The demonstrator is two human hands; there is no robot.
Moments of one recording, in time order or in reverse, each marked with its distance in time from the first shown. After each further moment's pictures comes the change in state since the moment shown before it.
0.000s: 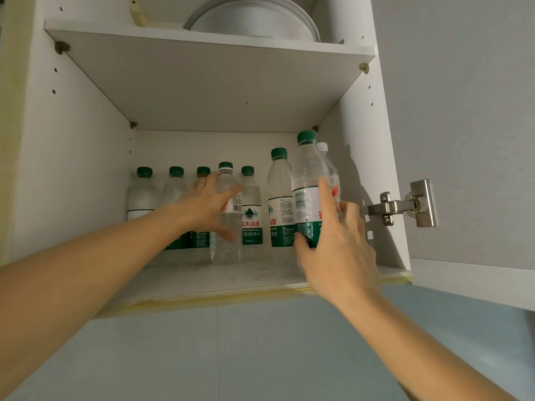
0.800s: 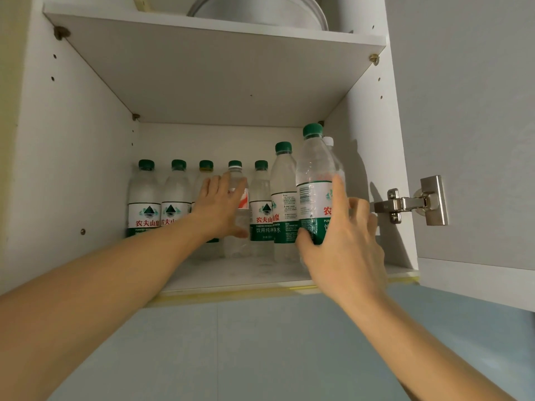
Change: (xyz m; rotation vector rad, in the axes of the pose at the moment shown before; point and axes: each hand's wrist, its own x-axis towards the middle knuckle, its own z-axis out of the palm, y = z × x) left_hand 0.007 0.026 0.031 0.169 0.200 -0.019; right_hand 0.000 0.000 0.002 -0.051 0.071 0.011
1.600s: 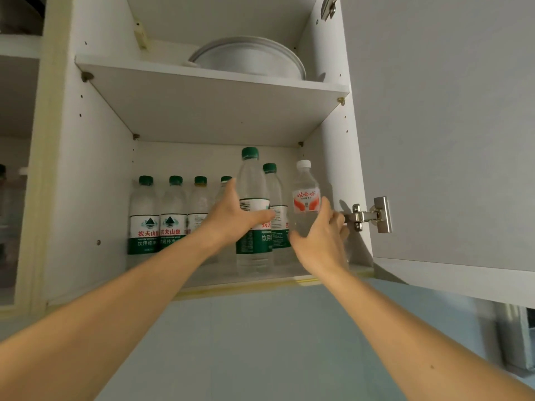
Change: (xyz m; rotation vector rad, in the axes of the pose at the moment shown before) left_hand -0.078 0.048 -0.123 -1.298 -0.029 -0.226; right_hand 0.018 -0.010 -0.015 0.207 -0.168 0.261
